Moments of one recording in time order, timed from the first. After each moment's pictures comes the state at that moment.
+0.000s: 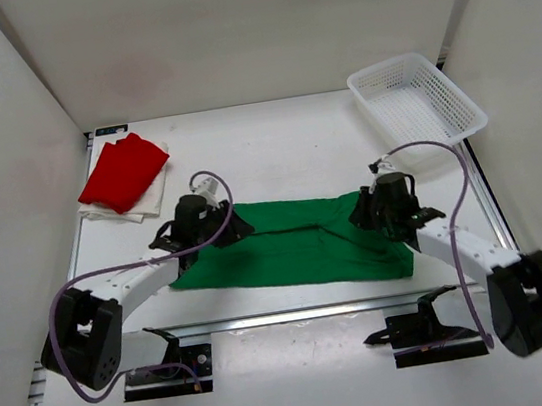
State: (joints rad) left arm -0.44 1.29 0.60 0.08 0.25 -0.68; right arm 0.30 1.09 0.48 -0.08 -0.10 0.45
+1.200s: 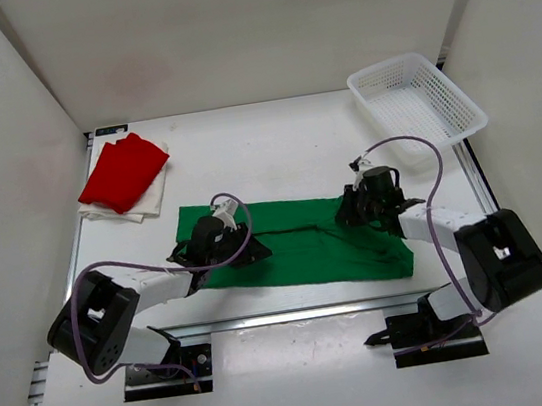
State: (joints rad) left arm -0.62 1.39 0.43 0.36 0.31 -0.78; right arm 0.31 1.42 0.57 0.12 -0.26 0.37
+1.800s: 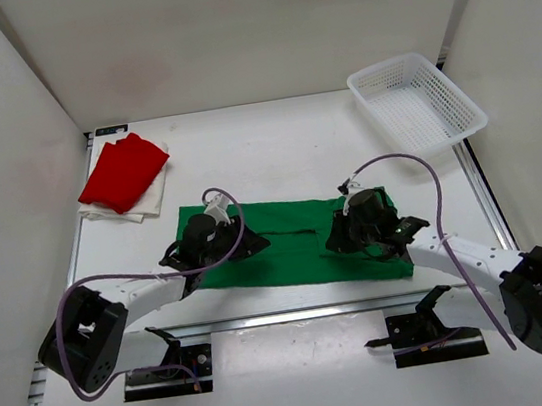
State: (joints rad) left arm -0.59 1.30 0.42 0.39 0.31 -0.80; right arm 0.59 1.12 0.51 -0.15 -0.11 0.55
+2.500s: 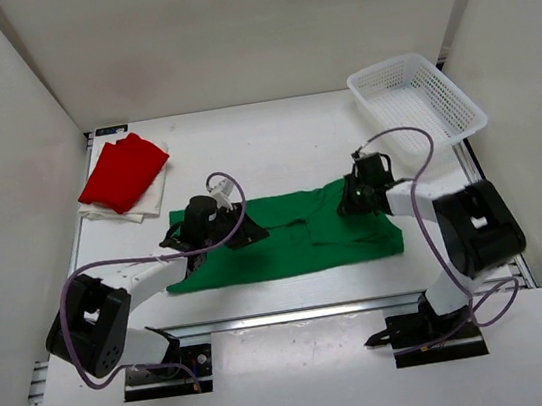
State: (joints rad) left arm -0.53 1.37 0.57 0.25 0.38 -0.76; right arm 0.27 1.55 0.69 -0.03 -0.14 0.47
